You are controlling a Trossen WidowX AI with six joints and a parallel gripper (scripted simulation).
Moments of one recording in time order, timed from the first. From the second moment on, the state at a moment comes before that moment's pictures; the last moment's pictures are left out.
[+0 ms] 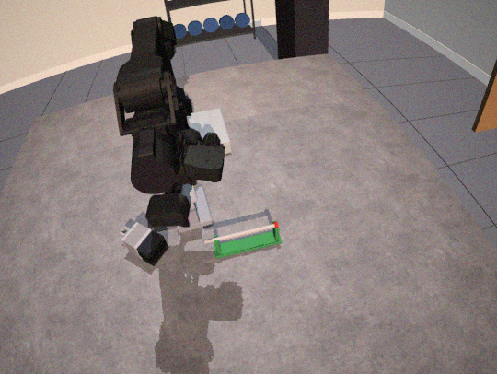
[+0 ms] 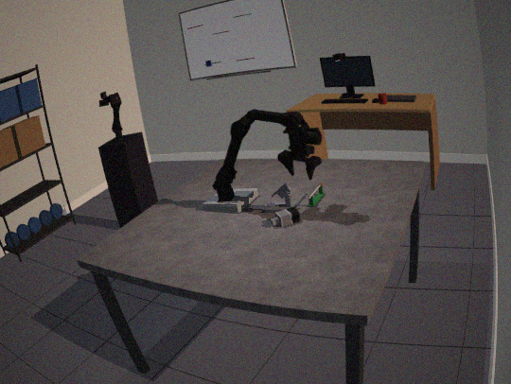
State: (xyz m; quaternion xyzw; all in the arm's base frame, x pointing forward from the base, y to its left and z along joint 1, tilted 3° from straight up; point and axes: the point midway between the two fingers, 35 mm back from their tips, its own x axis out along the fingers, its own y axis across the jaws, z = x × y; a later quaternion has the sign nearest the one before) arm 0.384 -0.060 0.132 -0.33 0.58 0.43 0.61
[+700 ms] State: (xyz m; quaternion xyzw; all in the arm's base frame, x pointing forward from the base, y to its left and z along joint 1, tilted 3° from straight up) arm 0.339 -0.178 0.089 -0.22 0.67 0.24 0.67
